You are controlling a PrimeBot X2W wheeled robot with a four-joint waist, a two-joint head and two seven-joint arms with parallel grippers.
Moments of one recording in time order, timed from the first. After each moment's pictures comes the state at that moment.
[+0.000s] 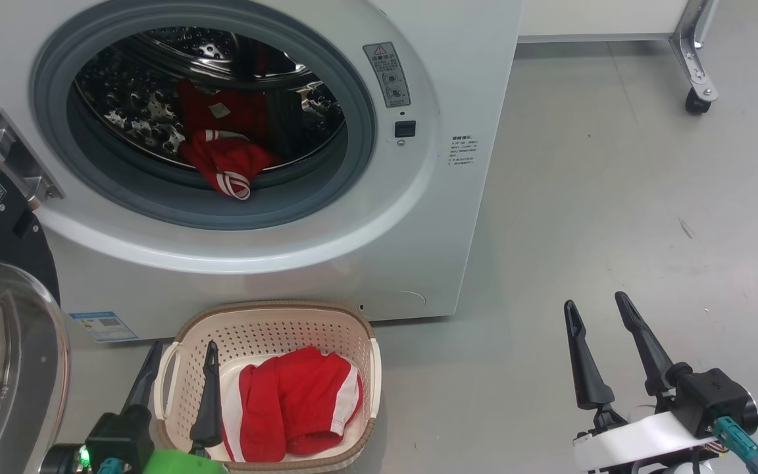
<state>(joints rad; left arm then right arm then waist) 0.07 0.04 -0.14 0.12 -0.26 0.03 -0.26 0.12 -0.04 0.17 -0.02 0.25 0.08 -0.26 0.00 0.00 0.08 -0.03</state>
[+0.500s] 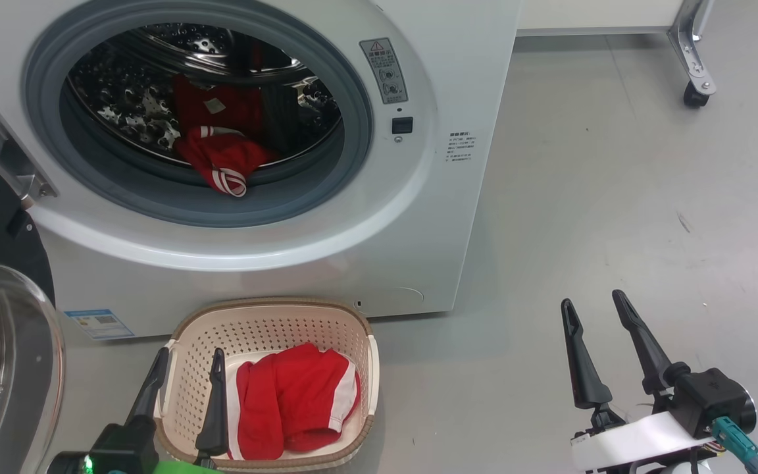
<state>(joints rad) 0.11 0.04 -0.16 0.07 -0.26 0.04 -0.26 0.12 -0.04 0.17 -0.03 0.24 0.08 -0.26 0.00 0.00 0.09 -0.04</state>
